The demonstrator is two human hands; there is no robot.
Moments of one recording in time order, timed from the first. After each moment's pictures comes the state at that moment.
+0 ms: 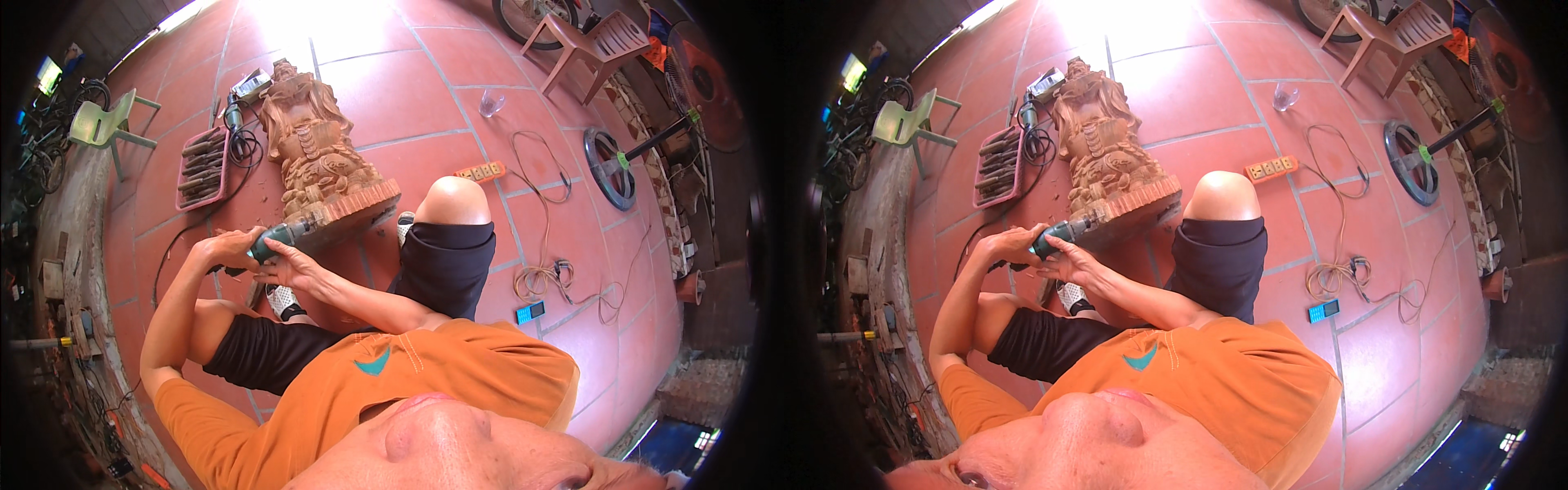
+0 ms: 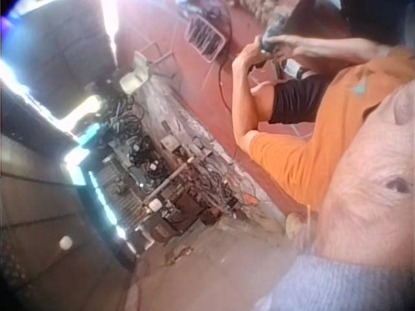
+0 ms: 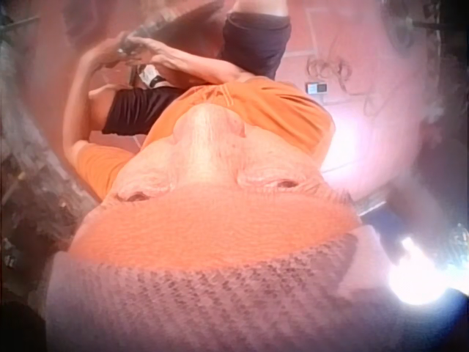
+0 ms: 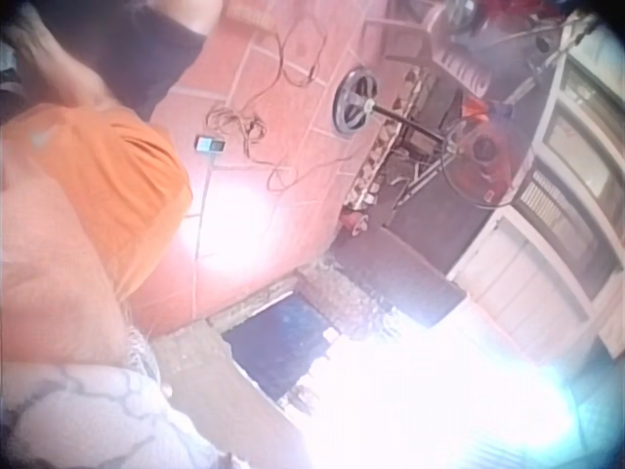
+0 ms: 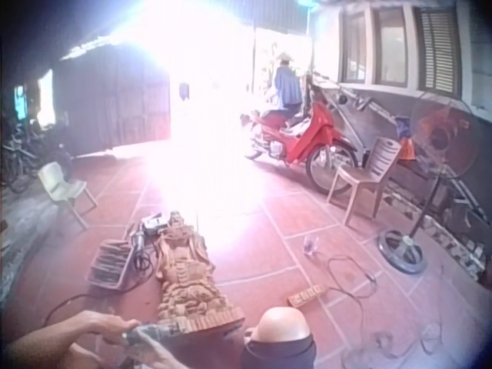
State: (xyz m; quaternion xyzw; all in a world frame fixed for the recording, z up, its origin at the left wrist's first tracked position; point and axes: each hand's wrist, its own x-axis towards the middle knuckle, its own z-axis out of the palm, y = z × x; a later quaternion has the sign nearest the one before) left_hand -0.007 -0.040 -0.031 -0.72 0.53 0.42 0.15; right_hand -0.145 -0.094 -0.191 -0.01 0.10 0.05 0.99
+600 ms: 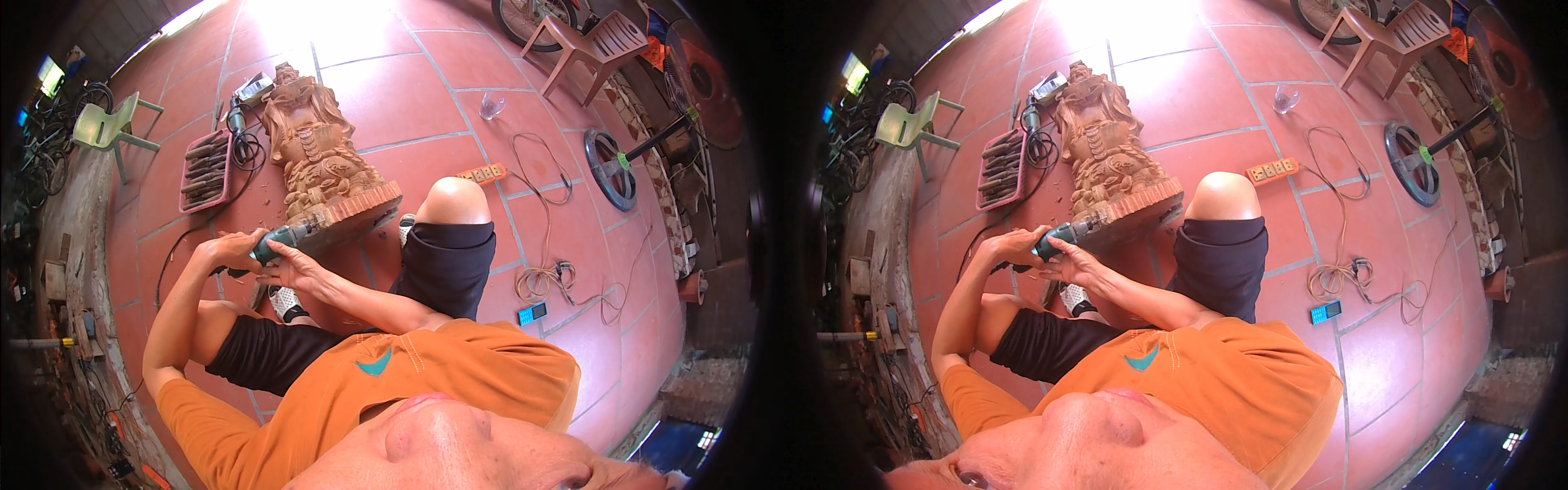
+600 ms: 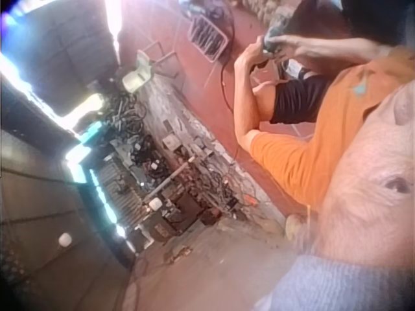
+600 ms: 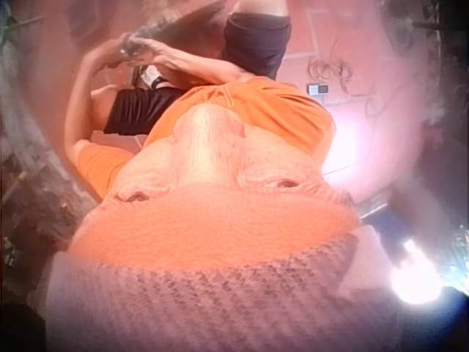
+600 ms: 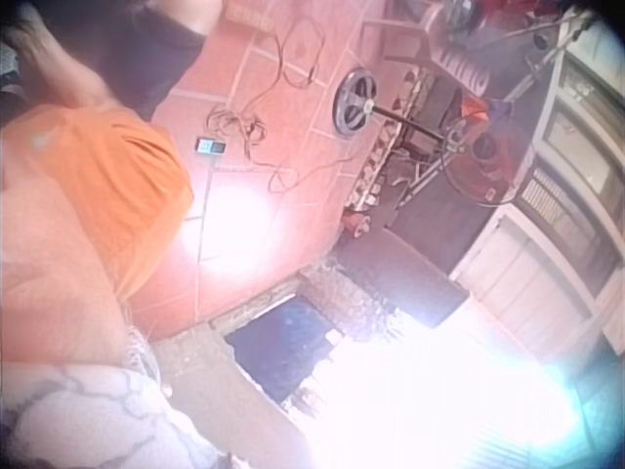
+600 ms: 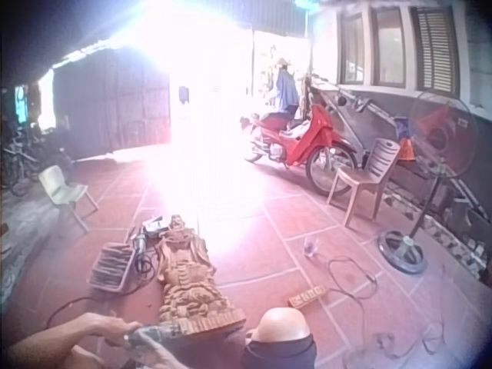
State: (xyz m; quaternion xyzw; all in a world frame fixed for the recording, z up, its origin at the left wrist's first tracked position) left_hand -0.006 -0.036 -0.034 -0.72 0.55 0.40 0.15; right_hand -0.146 -0.093 -0.191 -0.02 0.11 0.05 0.99
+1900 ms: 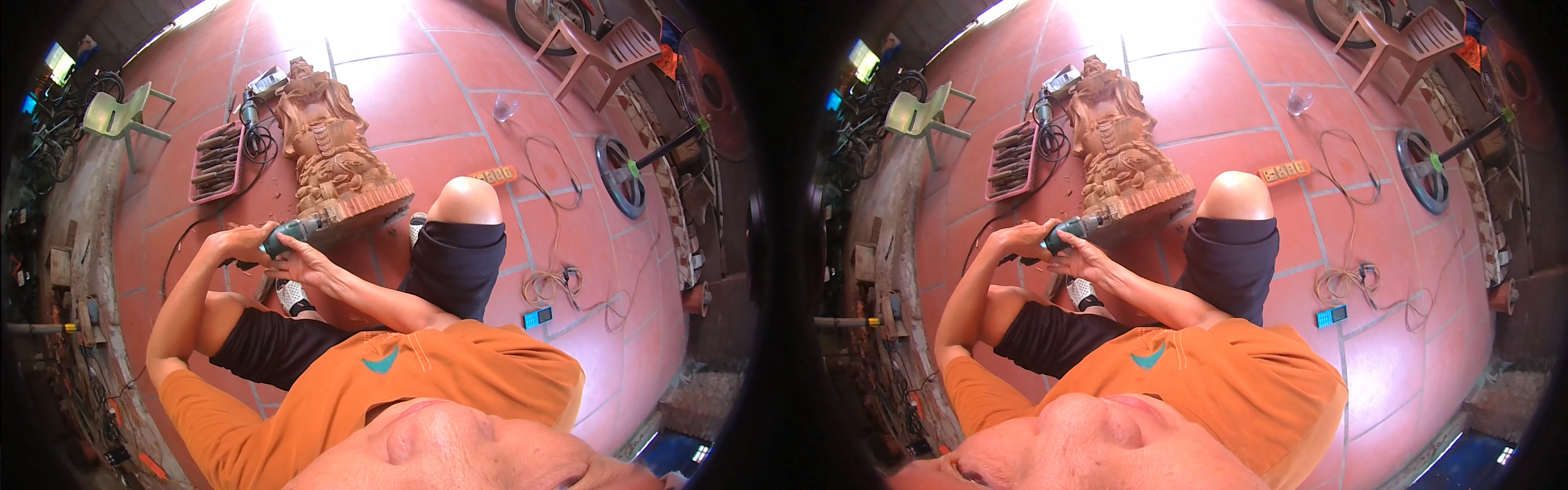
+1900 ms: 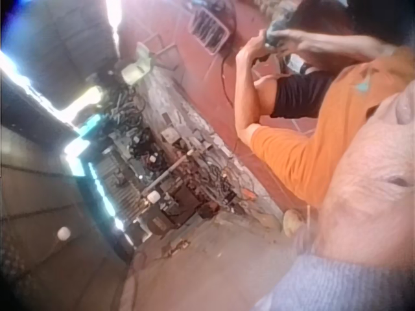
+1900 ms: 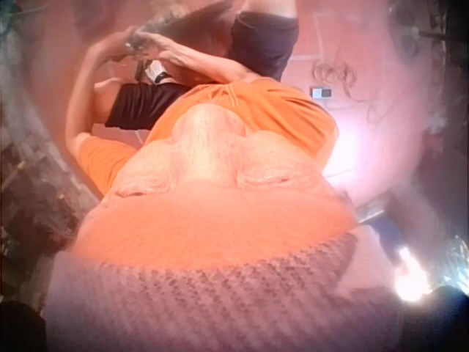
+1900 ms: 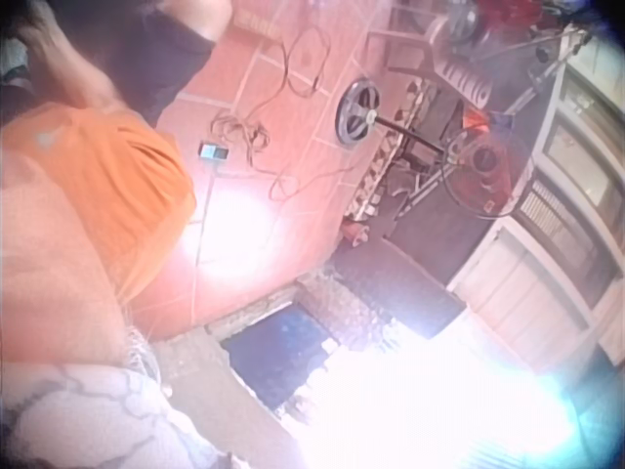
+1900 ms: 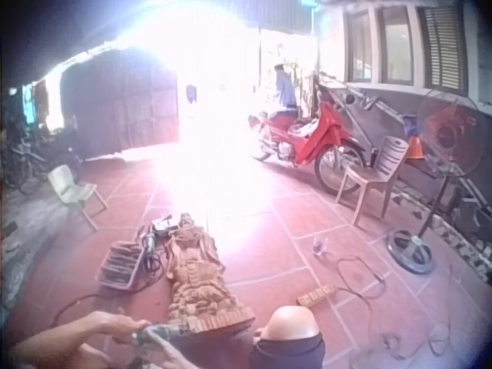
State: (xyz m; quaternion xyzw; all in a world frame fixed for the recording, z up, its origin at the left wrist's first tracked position) left_hand -0.005 -0.033 -0.037 -0.72 0.54 0.41 0.15; right_hand -0.146 -0.092 -0.189 -0.02 0.11 0.05 0.99
